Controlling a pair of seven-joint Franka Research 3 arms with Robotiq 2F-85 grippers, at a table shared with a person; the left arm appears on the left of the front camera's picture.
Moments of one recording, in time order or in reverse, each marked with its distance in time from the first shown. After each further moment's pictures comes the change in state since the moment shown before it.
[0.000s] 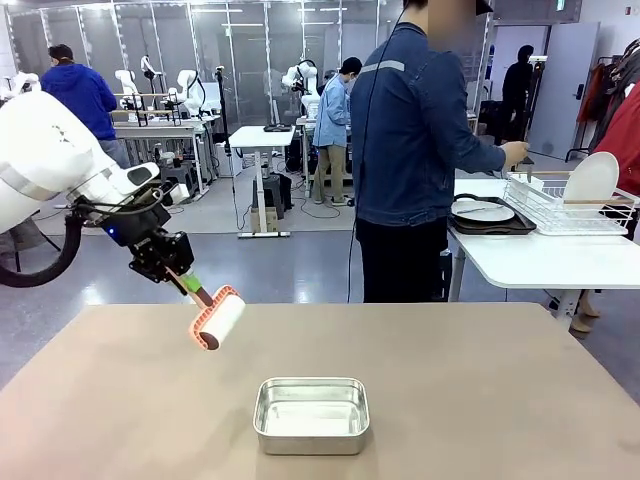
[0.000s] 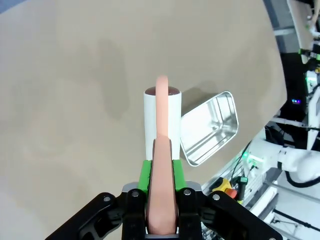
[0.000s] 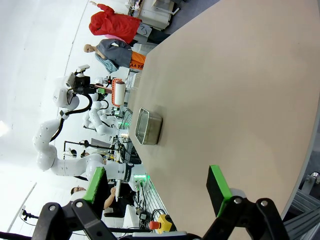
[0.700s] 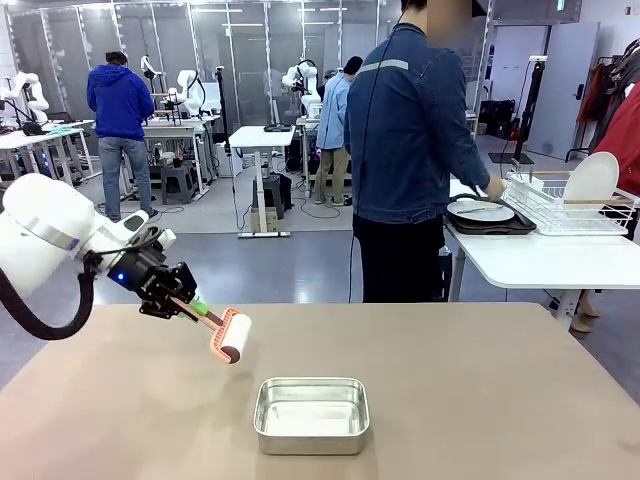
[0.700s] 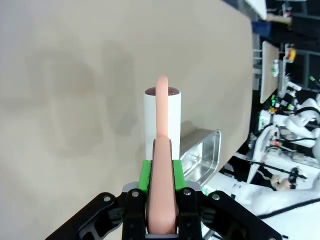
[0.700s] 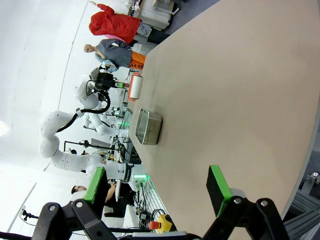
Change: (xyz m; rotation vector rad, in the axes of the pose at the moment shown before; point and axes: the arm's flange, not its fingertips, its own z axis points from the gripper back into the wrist) left arm 0.001 0.106 -0.081 -0.266 -0.068 0.316; right arm 0.000 0.000 0.000 0.000 0.000 0.000
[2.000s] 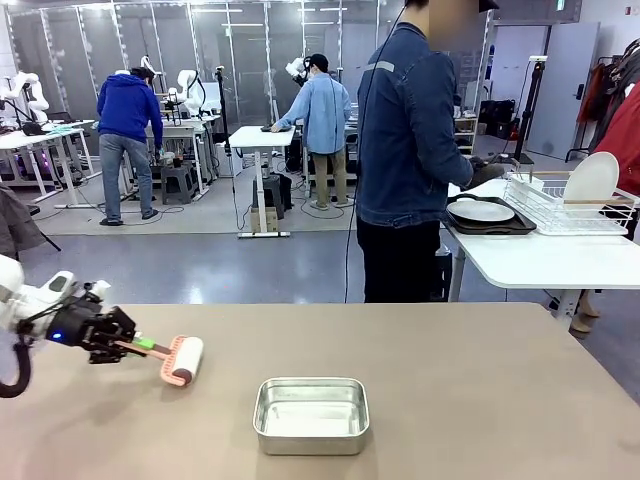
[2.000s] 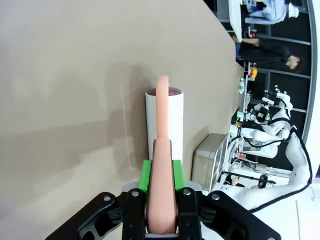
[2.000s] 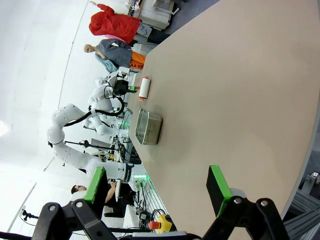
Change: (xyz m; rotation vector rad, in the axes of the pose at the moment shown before) left arm -0.026 0.182 0.042 -0.203 -0.092 0.090; right arm 0.000 0.000 0.000 0.000 0.000 0.000
